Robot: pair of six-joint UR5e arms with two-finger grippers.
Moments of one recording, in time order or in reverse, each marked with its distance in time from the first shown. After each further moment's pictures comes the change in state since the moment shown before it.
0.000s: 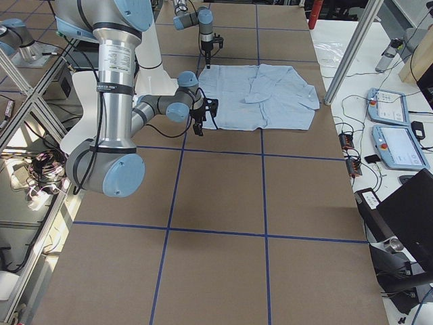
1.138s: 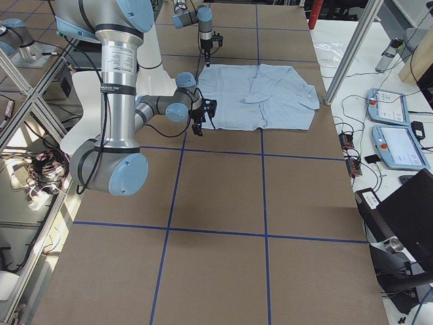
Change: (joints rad) left arm 0.000 0.001 -0.032 0.002 -0.001 -0.002; right arm -0.046 0.053 -0.046 -0.002 -0.064 0.048
